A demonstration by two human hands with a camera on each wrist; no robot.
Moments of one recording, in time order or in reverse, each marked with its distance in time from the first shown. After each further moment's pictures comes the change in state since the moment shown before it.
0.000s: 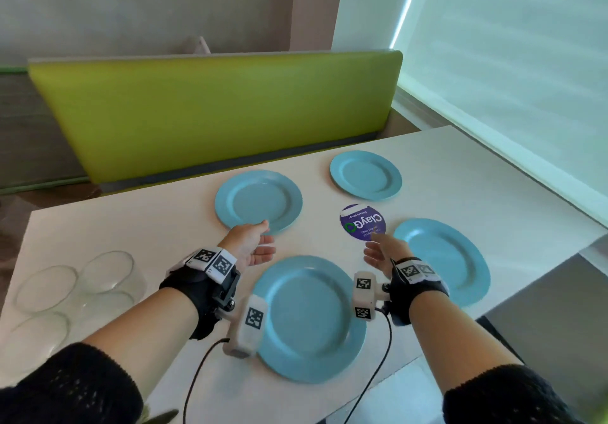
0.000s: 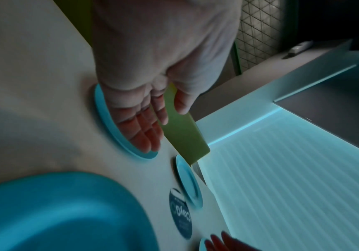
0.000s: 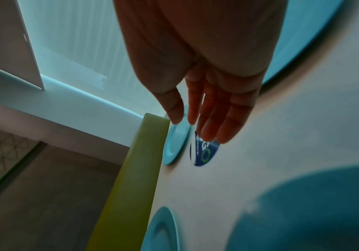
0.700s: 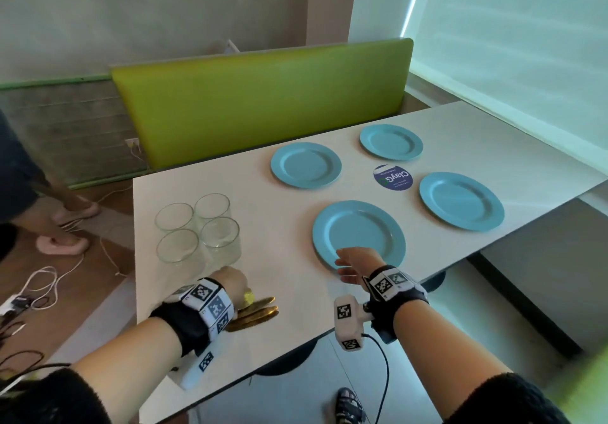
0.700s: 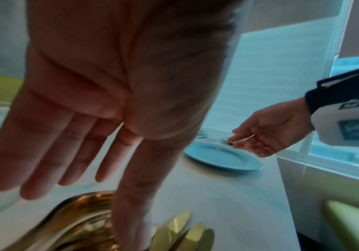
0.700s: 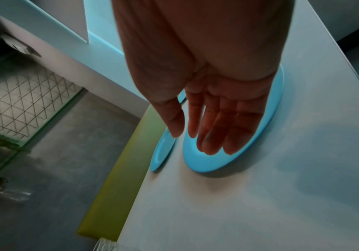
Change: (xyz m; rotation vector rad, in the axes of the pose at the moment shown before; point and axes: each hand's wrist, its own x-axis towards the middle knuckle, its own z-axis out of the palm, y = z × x) left_hand -0.157 -0.121 -0.169 1.893 -0.087 -0.014; right_hand -0.211 0.144 0.075 -0.248 -0.207 0.060
